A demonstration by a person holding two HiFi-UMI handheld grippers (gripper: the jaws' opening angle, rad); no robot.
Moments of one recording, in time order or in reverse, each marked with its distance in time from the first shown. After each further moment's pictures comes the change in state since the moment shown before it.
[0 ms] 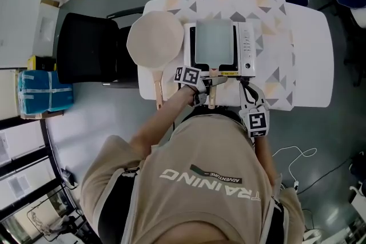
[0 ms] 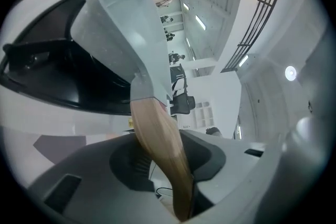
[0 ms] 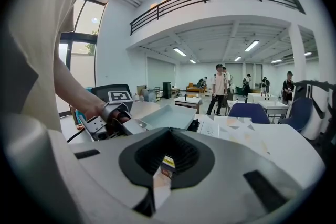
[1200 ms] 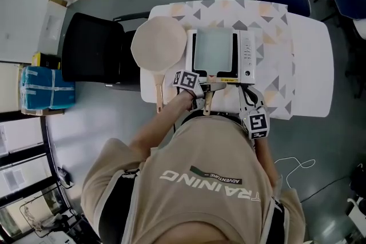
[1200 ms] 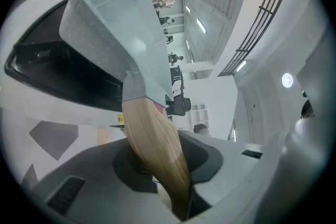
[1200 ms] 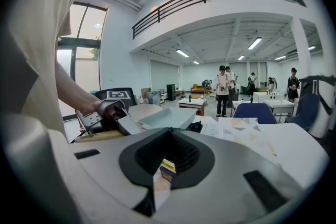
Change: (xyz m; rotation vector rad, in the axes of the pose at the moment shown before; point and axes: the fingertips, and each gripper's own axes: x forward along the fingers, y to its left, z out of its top) left arm -0.005 -0.021 -0.002 -0.042 -0.005 -0.046; right arm 0.006 -0.008 0.003 0.012 -0.024 0.061
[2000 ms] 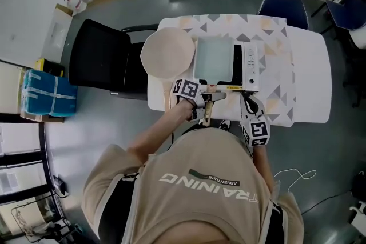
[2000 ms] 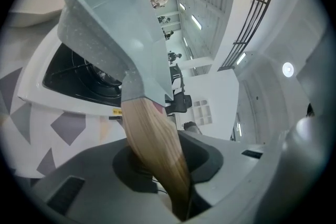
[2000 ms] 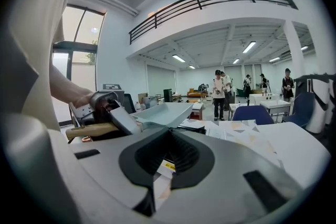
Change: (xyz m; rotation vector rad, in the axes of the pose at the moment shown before) left arm -0.041 -0.044 -0.021 0.068 0.012 0.041; right arm -0.016 0.032 0.015 0.033 -0.050 -0.044
